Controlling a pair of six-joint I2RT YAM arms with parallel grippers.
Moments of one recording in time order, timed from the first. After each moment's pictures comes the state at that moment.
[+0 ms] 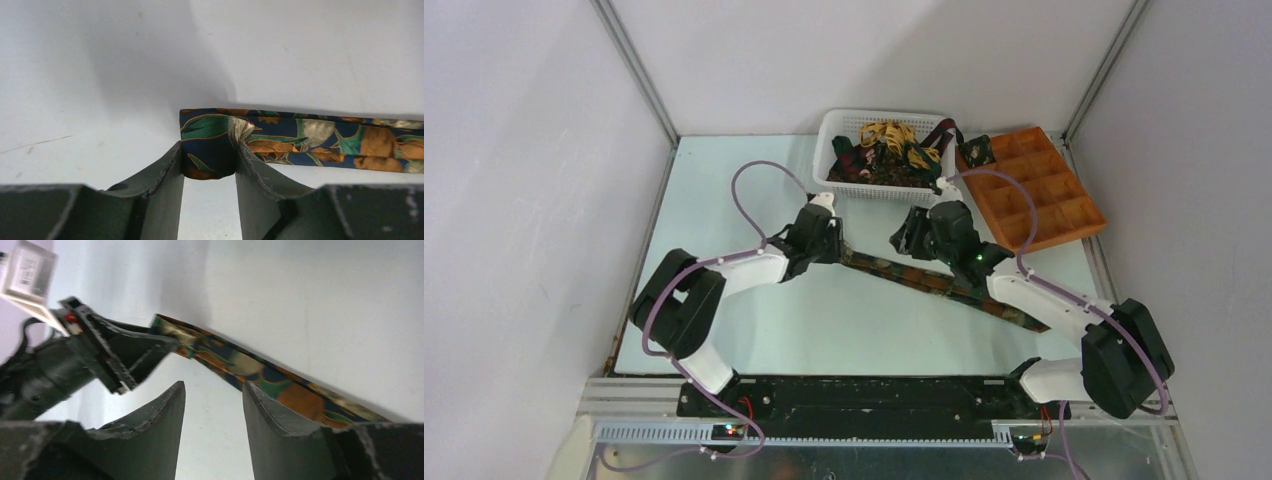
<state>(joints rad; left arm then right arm) -0.58 1.64 0.84 0.09 -0.06 -0.45 0.63 1.34 0.83 -0.01 0.05 0.71</state>
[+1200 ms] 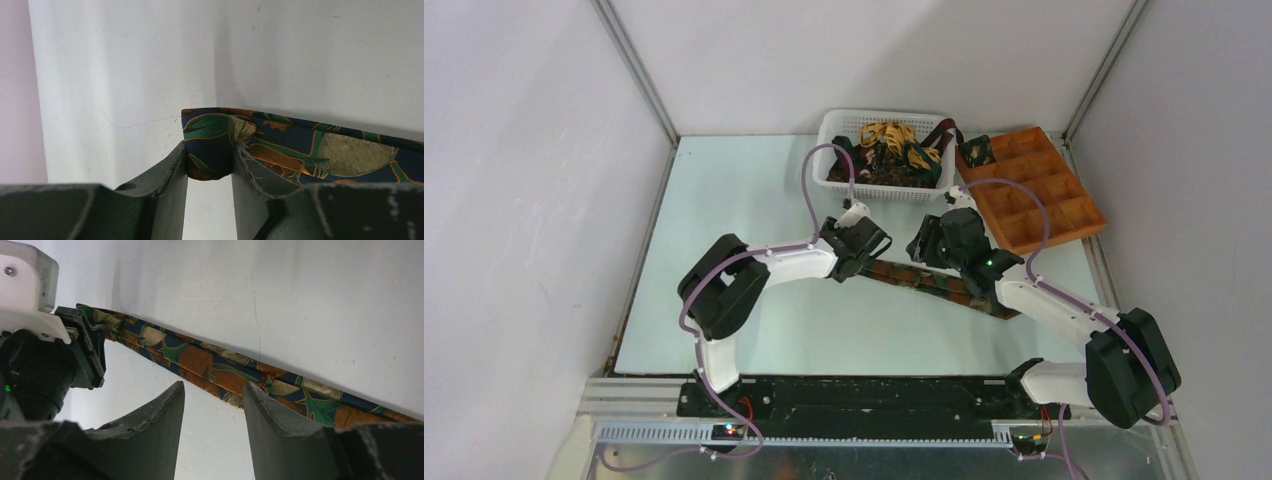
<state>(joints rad) -0.82 1.86 1.14 -0.37 -0.85 -0.27 0.55 1.27 0.73 -0.09 0.08 0.67</state>
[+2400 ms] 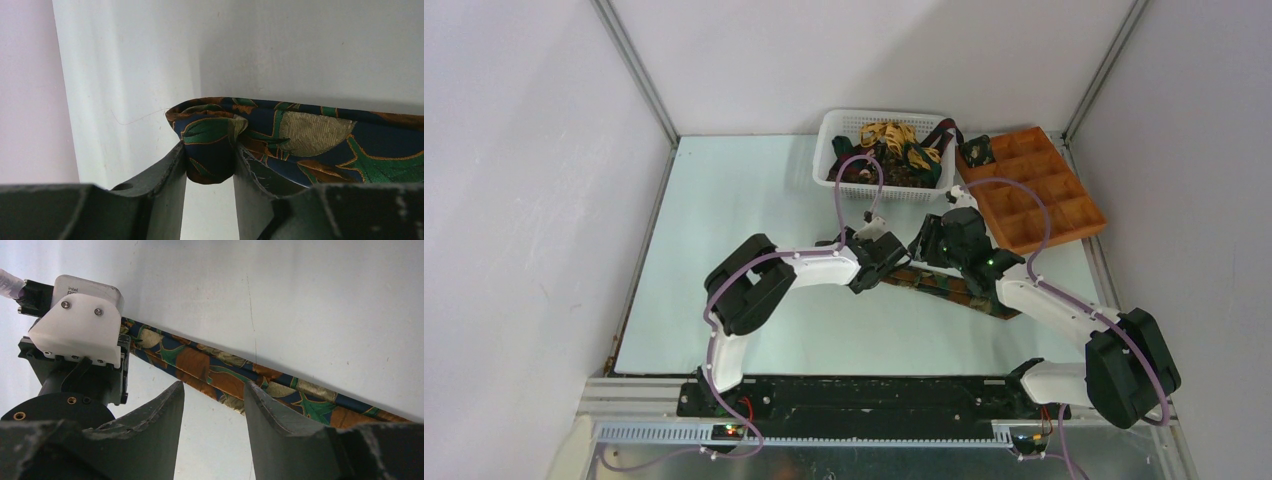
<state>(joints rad) -0.92 2.00 1.24 -0.49 -0.96 -0.28 0.54 1.27 0.73 -0.09 0.08 0.66</state>
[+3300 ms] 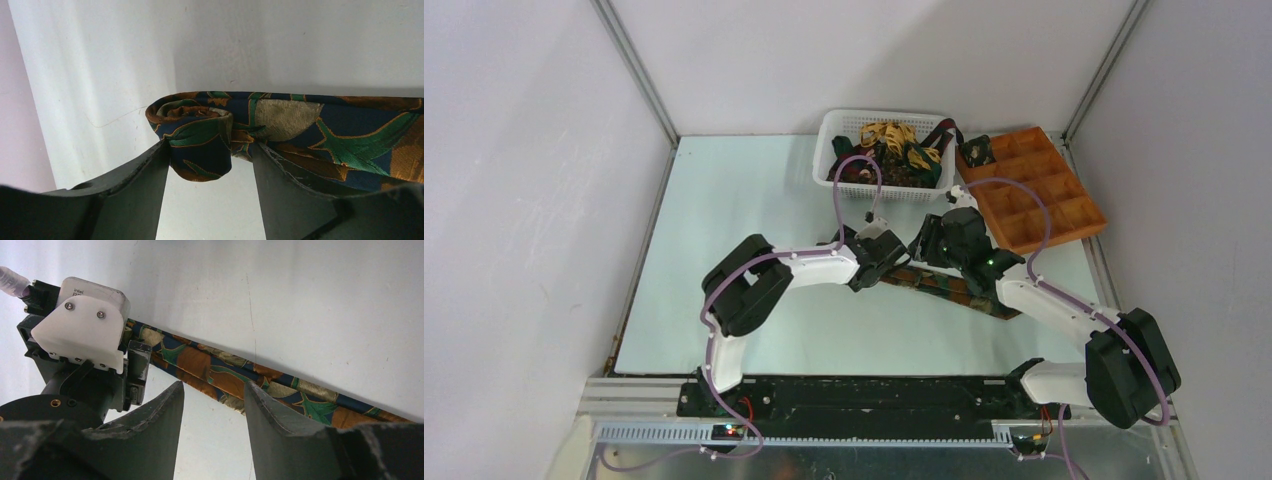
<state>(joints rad) -0.92 1.98 1.24 -0.50 -0.84 -0.29 0.54 1.27 0.73 -0.09 0.08 0.66</state>
